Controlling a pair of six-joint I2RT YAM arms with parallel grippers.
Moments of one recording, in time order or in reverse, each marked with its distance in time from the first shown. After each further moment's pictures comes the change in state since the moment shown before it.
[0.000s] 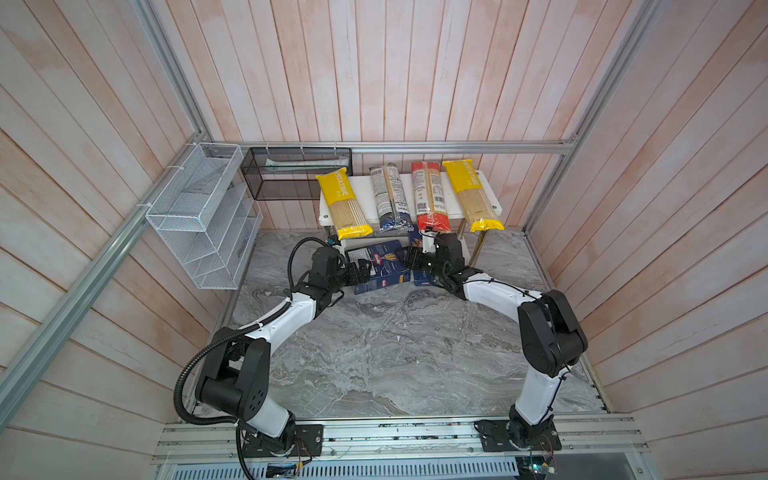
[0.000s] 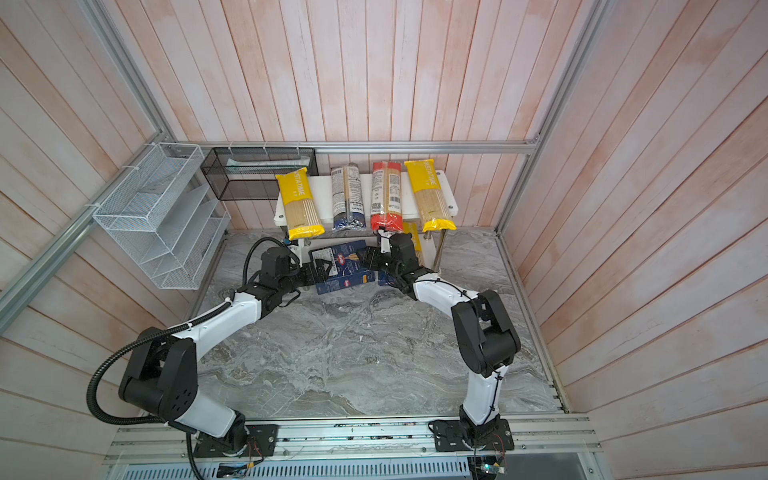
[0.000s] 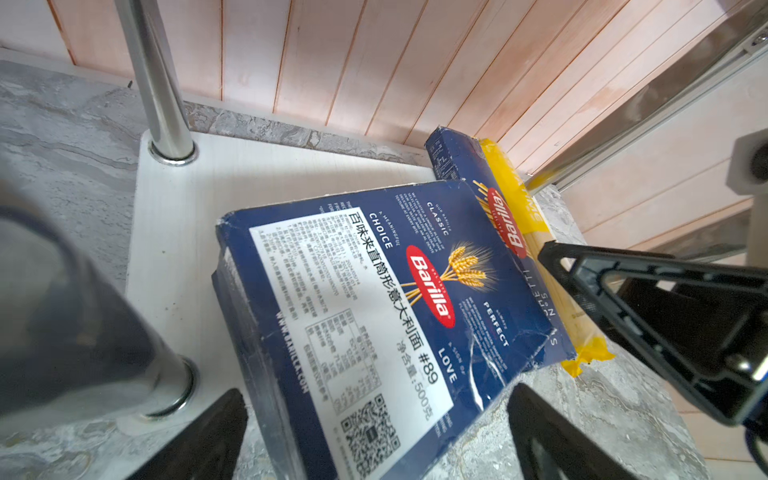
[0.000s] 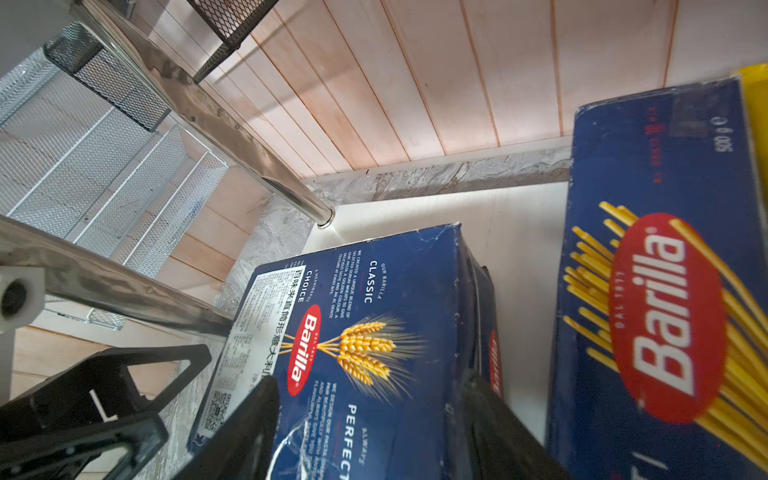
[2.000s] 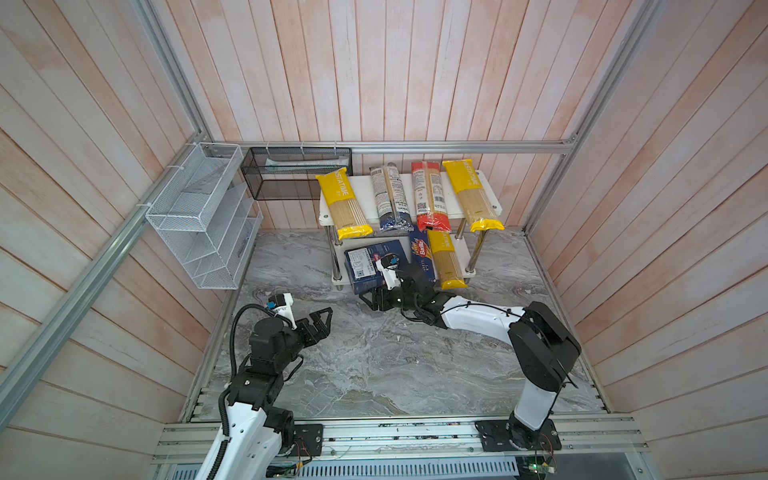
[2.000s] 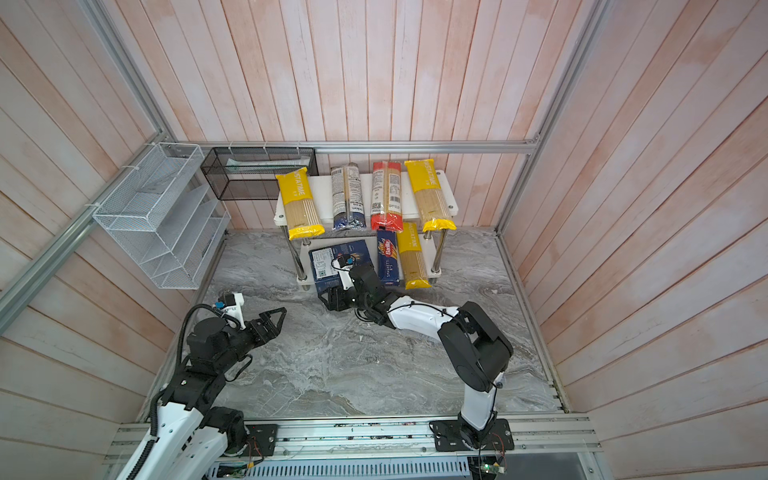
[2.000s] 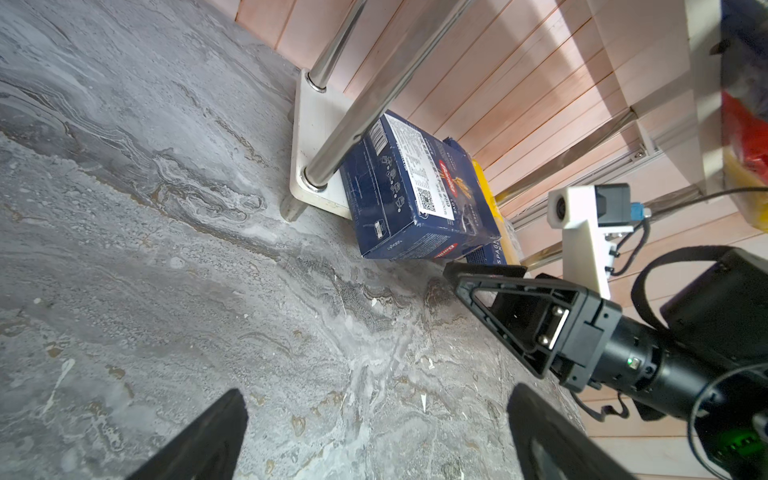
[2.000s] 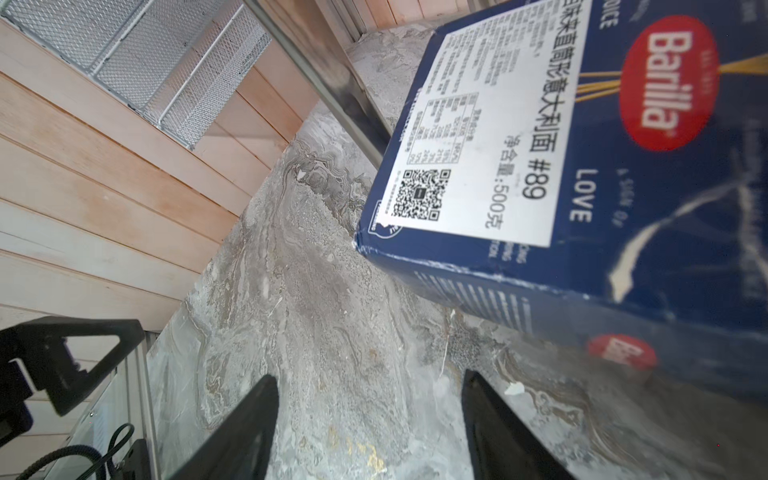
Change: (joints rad) left arm 0.179 -0.970 -0.565 -0.317 0.105 -0.205; right arm 0.314 0.000 -0.066 -0.056 0.005 -0.037
